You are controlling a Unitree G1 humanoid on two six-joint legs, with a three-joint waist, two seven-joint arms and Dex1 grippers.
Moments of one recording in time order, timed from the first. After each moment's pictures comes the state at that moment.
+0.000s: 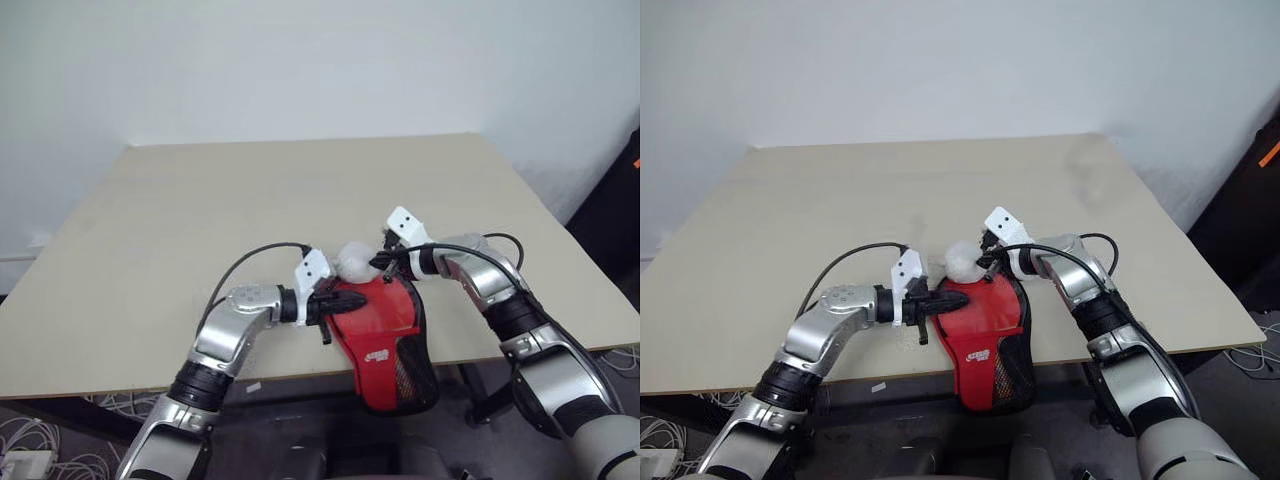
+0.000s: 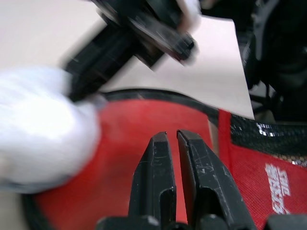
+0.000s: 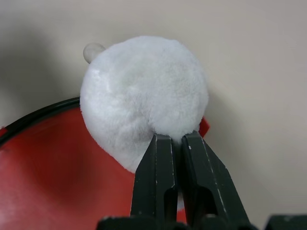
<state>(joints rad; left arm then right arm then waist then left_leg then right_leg) -0.40 0.37 -0.28 0.06 -0.28 0.43 -0.99 -0.83 -0.35 0.34 0.46 0.11 0.58 0.82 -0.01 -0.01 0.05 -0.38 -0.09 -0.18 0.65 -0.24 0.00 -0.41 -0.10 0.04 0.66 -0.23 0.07</state>
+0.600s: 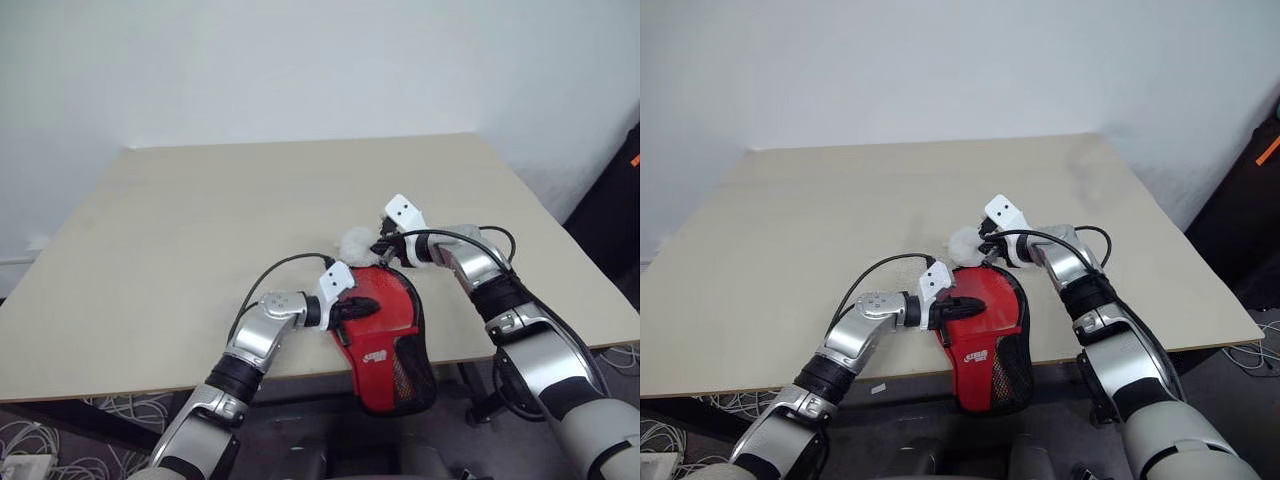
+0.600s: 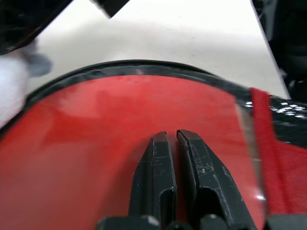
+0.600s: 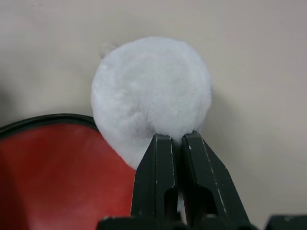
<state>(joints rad) -0.48 0.25 -0.33 0.36 -0.14 0.22 -0.91 -0.93 -0.29 0.29 0.71 0.04 0.47 0.77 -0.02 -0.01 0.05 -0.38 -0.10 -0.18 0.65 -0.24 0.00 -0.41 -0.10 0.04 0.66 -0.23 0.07</state>
